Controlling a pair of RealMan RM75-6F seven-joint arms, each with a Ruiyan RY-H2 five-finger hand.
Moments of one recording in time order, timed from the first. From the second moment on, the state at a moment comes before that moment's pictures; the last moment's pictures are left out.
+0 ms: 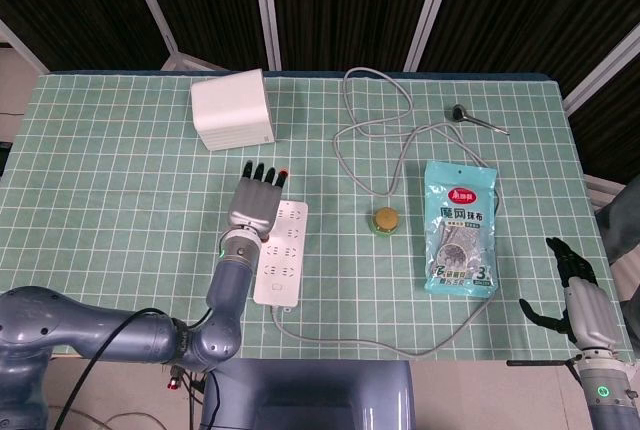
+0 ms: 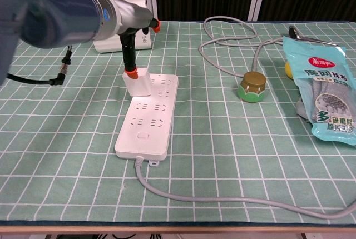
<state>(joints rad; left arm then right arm) -1.21 -1.62 -0.40 -1.71 0.13 1.30 1.23 0.10 -1.10 0.10 -1.78 -1.30 1.32 0.17</state>
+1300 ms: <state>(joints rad) -0.87 -1.57 -0.57 -1.65 0.25 0.49 -0.02 0.10 -1.09 0.10 -1.79 -1.29 1.30 0.17</state>
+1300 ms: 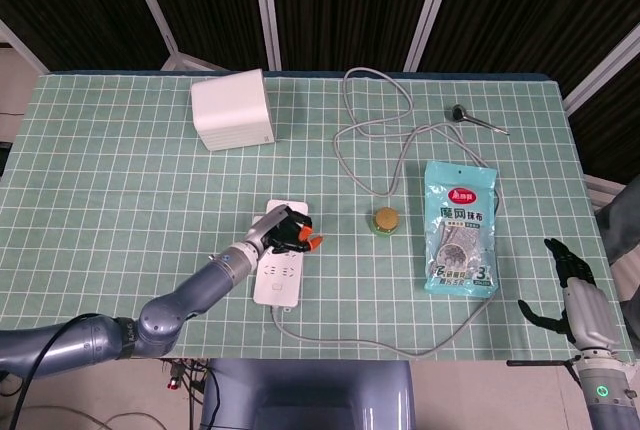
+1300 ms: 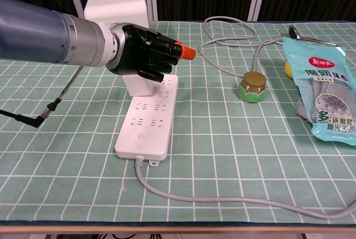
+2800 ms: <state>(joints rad) -0.92 -1.60 -0.45 -1.51 0.49 0.47 -0.34 0.10 -1.09 0.10 -1.79 -1.29 1.31 0.17</state>
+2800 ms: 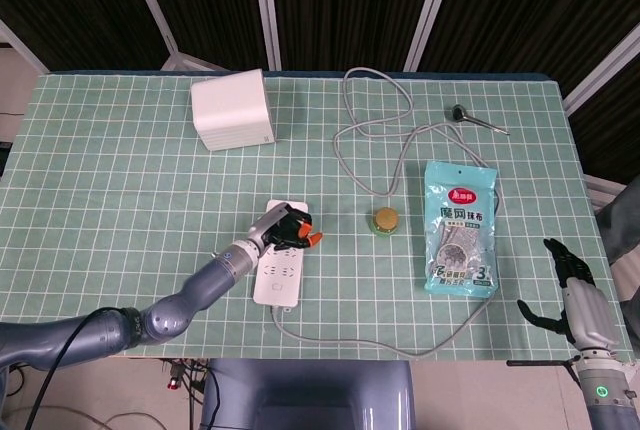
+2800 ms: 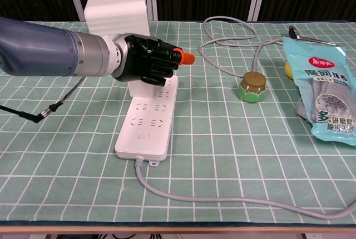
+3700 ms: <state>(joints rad) -0.82 -1.37 -0.44 -1.80 0.70 0.64 -0.29 0.10 -1.10 0.10 -1.78 -1.31 1.31 0.16</state>
